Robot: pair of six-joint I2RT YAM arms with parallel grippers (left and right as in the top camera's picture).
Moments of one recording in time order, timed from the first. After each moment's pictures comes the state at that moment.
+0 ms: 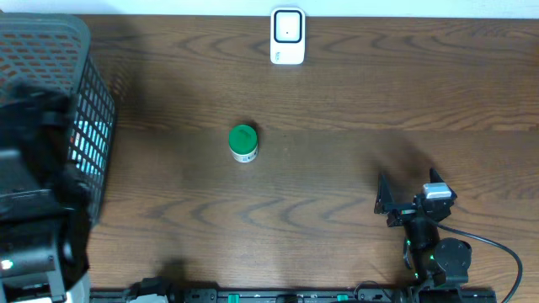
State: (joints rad) left arm 0.16 0.99 1.47 -0.88 -0.61 -0.87; right arm 0.05 0.01 0.01 -0.07 -0.06 0.02
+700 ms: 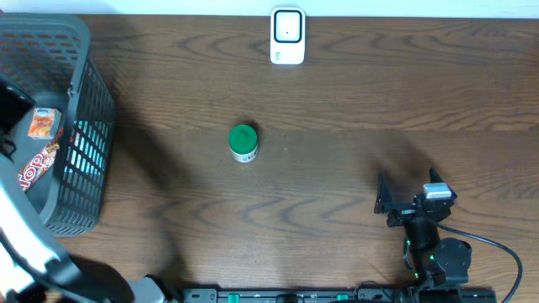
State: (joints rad) left arm 0.71 1.55 1.47 -0.69 0.08 -0.13; right arm 0.05 0.01 0.01 -0.07 -0.06 0.02
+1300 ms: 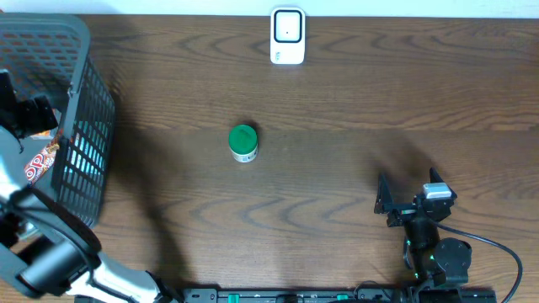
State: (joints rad) left arm 0.71 1.87 1.47 -0.53 0.11 0.33; right arm 0.05 0.01 0.01 -0.07 -0.06 0.02
